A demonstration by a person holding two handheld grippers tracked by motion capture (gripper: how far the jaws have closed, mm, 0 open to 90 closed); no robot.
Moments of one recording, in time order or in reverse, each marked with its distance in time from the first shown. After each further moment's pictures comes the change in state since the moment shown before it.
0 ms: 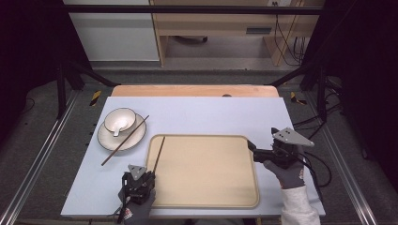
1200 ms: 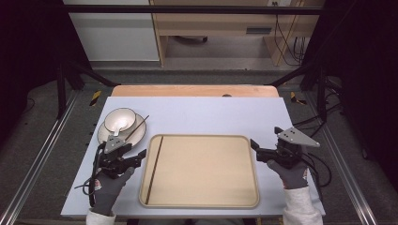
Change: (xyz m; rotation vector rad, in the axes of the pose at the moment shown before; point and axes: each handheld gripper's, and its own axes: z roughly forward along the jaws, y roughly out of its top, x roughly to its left) left arm 0.064 0.084 -0.024 -0.089 -0.184 0.200; right arm -0.005 0.003 -0.008 -0.026 -0.001 0.014
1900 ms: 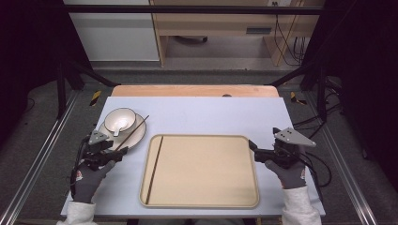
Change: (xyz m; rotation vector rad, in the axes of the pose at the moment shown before) left arm 0.076 -0.013 0.016 0.084 0.042 0.008; right arm 0.003 -0.002 0.005 0.024 -0.007 -0.012
